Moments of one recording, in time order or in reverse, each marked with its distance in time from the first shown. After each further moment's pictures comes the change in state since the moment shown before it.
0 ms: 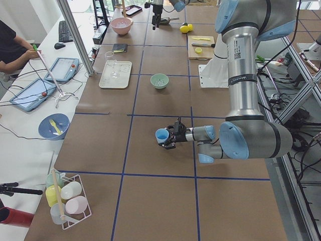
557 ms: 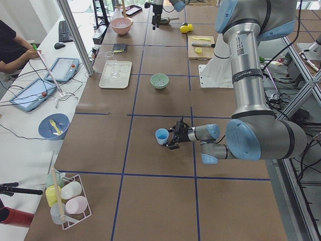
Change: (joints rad) left arm -0.001 0.101 -0.094 0.006 -0.190 0.050; right arm 0.000 0.000 -0.001 0.000 0.000 0.000
